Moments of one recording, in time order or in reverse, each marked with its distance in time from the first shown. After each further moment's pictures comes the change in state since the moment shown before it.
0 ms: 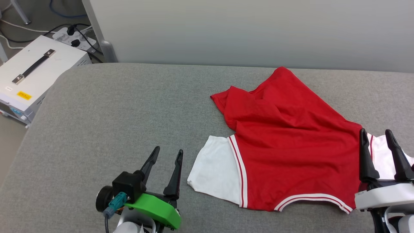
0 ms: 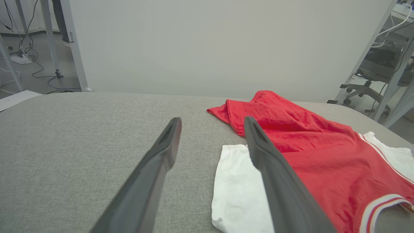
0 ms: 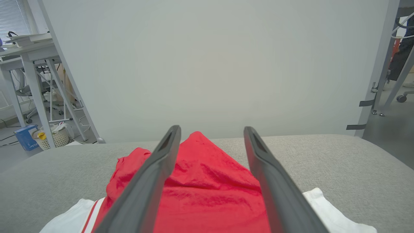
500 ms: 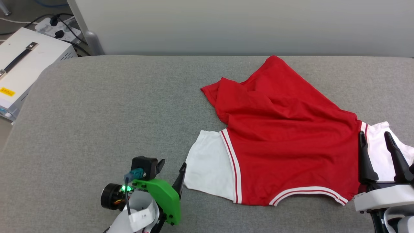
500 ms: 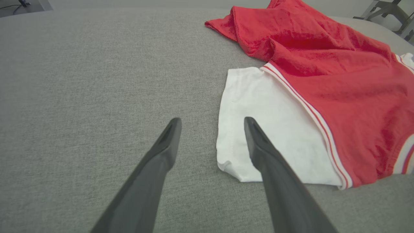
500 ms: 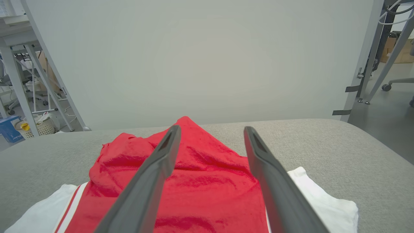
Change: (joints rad) left arm -0.094 0.023 -0.044 0.156 -0.015 0.028 0.291; right arm 0.010 0.003 -0.001 0.003 -0.023 0.000 -0.001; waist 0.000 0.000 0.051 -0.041
